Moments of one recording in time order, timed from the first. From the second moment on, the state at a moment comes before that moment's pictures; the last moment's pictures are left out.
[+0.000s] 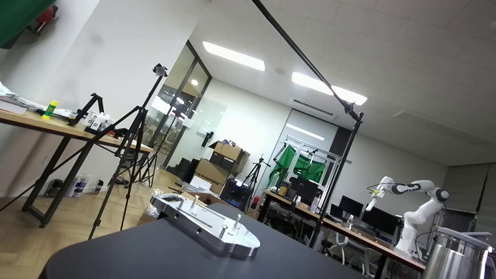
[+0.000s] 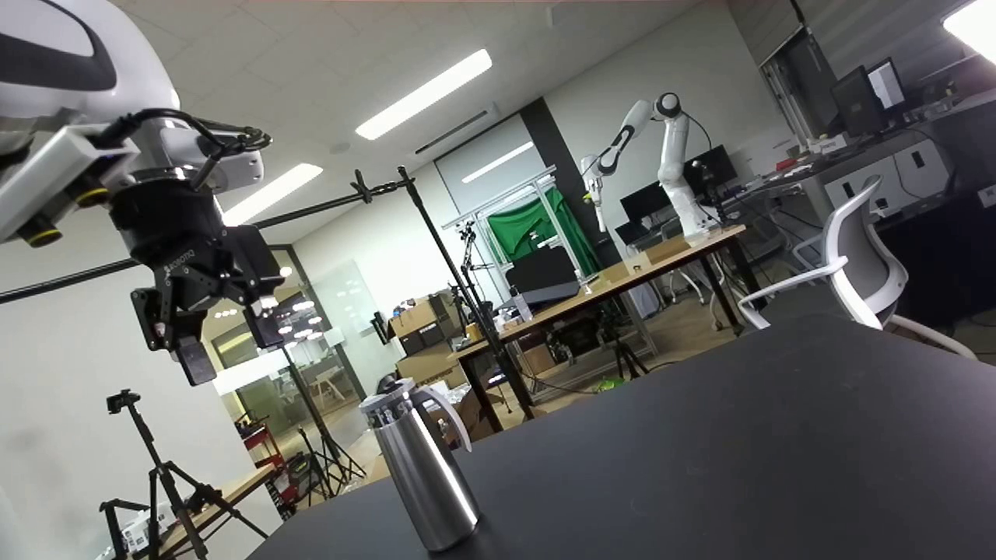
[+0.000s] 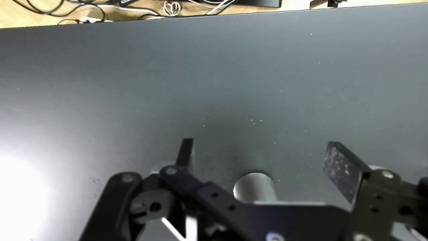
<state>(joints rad) 0.00 -0.59 0.01 -2.52 0.02 1.91 -0.05</state>
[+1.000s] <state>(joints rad) -0.01 -0.50 0.00 -2.44 -0.01 1.94 -0.06</state>
